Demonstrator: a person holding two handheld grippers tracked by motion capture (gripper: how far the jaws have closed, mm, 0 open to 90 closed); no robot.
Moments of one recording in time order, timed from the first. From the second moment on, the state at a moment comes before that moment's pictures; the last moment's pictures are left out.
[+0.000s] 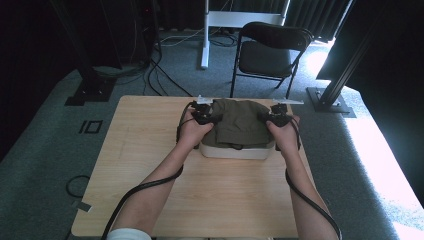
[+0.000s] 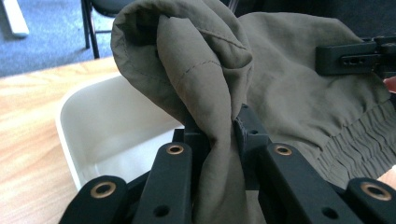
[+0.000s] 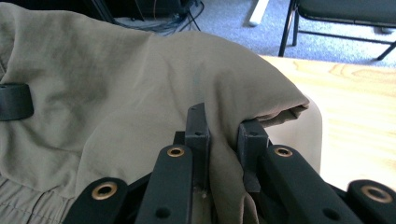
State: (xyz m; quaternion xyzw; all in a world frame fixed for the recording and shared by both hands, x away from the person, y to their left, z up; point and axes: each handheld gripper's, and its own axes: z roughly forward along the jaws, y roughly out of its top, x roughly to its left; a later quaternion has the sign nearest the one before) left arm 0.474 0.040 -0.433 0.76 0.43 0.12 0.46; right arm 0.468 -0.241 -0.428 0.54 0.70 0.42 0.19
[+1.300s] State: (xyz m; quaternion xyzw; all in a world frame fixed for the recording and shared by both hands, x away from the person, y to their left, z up) left arm 0.497 0.019 -0.485 0.81 0.46 0.13 0.34; right arm 0.501 -0.224 -0.477 0.58 0.74 0.30 0.16
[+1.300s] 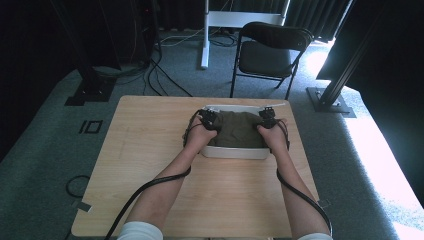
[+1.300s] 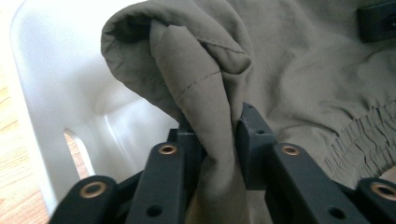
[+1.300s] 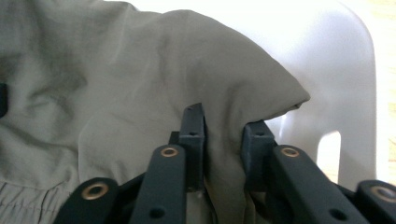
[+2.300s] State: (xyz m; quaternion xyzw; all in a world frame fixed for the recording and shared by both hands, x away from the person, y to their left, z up) left arm 0.479 0.015 -0.464 0.79 0.42 0.16 0.41; right arm 0.485 -0.229 -0.459 0.52 0.73 0.40 0.18
